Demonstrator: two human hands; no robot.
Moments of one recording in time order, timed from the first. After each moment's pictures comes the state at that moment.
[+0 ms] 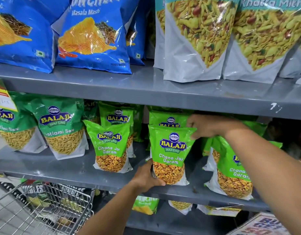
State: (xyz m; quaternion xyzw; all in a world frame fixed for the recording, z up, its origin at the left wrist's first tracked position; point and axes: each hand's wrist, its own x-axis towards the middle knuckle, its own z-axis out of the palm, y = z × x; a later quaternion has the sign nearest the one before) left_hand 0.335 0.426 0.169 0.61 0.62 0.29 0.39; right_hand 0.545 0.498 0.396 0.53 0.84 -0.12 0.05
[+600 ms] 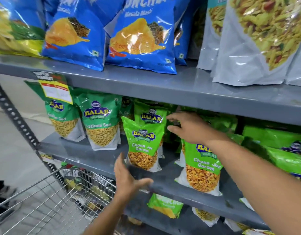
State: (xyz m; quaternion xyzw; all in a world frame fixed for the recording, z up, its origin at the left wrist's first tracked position) left_hand 0.218 0.360 0.157 0.45 0.71 0.52 0.17; right_hand 0.404 0.486 0.367 0.37 0.91 -0.10 -0.16
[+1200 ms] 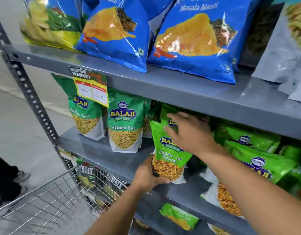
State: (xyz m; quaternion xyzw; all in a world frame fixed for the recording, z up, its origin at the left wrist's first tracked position) left_hand 0.169 0.394 0.169 0.52 0.69 0.42 0.28; right_hand 0.300 0.472 0.354 0.38 0.89 0.08 -0.25
